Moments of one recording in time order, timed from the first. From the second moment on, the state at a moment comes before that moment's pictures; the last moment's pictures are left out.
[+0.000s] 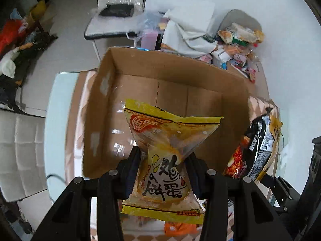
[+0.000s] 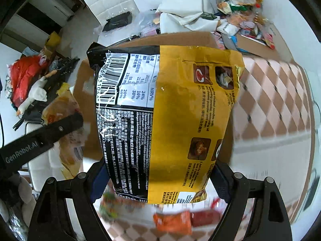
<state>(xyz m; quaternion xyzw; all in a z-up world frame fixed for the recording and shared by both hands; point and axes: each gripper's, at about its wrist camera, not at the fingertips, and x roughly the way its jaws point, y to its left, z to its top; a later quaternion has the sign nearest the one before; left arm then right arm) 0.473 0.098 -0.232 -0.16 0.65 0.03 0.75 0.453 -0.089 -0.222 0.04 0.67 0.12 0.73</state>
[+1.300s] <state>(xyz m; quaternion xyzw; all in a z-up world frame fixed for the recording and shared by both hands) 0.518 0.106 -0.296 -0.13 0.66 0.04 0.74 0.543 -0.037 -0.312 -0.02 0.69 0.08 0.72</state>
